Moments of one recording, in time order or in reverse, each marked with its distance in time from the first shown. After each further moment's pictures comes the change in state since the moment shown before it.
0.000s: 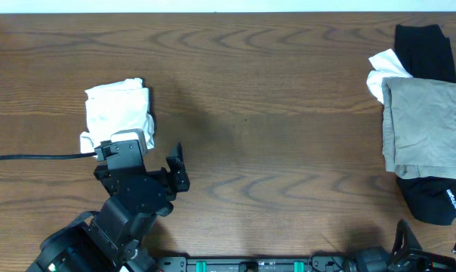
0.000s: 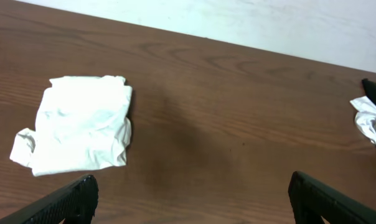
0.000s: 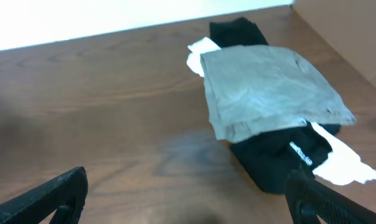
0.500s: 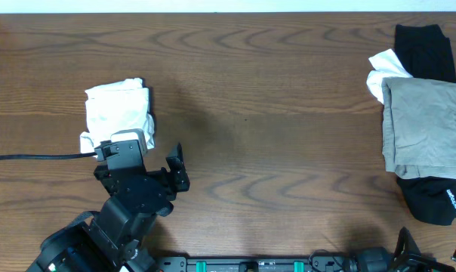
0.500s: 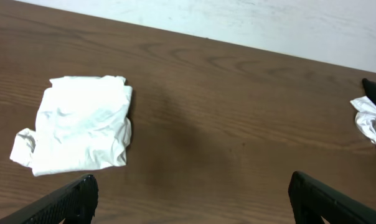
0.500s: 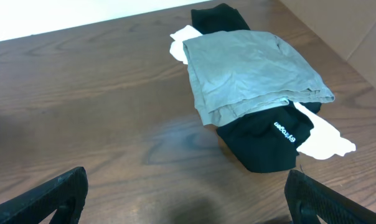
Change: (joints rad) left arm 0.000 0.000 0.000 0.000 0.000 0.000; right arm -0.071 -0.024 0.000 -0.054 -0.001 0.000
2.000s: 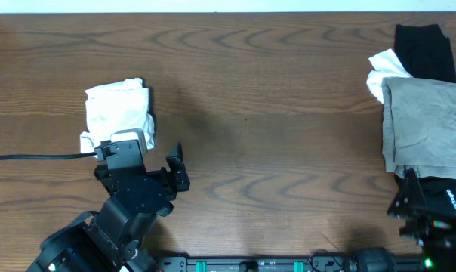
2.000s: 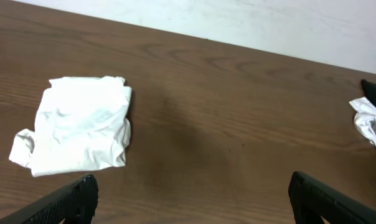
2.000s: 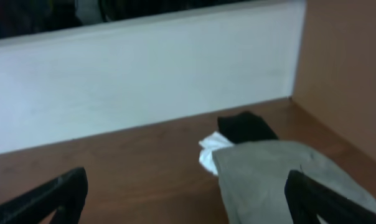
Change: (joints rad) left arm 0.000 0.000 0.000 0.005 0.000 0.000; right arm 0.000 -0.003 -0.271 0.719 -0.011 -0.090
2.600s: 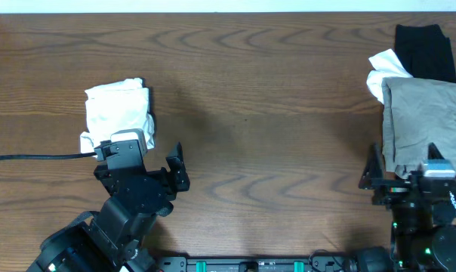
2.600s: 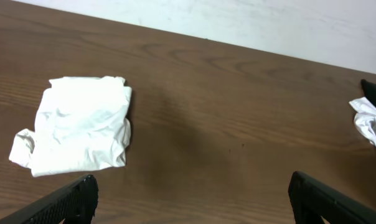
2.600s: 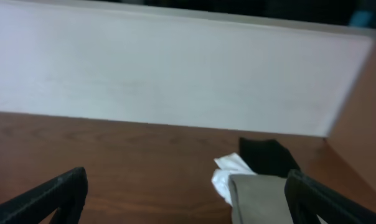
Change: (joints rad) left arm 0.000 0.000 0.000 0.000 0.000 0.000; right arm 0.000 0.000 -0.322 0.368 -0.182 -0.236
